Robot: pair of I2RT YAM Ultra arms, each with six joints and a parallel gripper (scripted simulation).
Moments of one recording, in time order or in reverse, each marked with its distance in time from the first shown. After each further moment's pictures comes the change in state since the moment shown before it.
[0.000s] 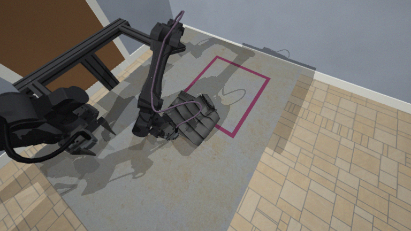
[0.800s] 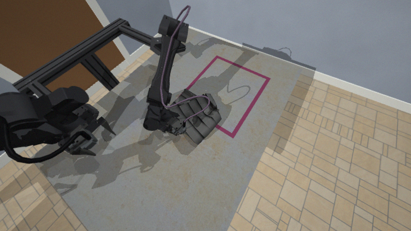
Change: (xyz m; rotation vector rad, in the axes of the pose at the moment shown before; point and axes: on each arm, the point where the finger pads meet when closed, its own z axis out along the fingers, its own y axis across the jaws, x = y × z) left arm -0.011 0.035 0.004 0.003 -0.002 -0.010; right arm 0.000 0.000 0.000 0.000 0.000 0.000
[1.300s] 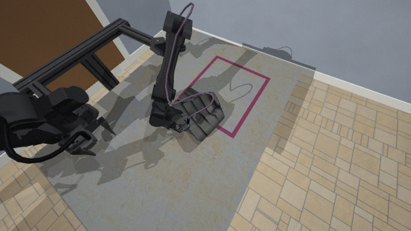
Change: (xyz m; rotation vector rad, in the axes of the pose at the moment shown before) left arm -0.005 0.020 0.001 0.001 -0.001 0.003; right arm 0.000 0.000 0.000 0.000 0.000 0.000
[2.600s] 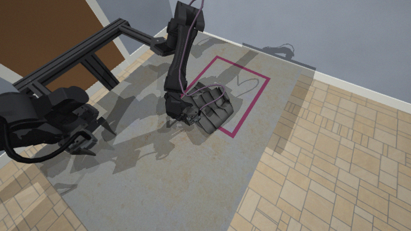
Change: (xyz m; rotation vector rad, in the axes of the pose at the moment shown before) left arm -0.016 0.056 0.005 0.000 -0.001 -0.003; right arm 0.000 0.000 0.000 0.000 0.000 0.000
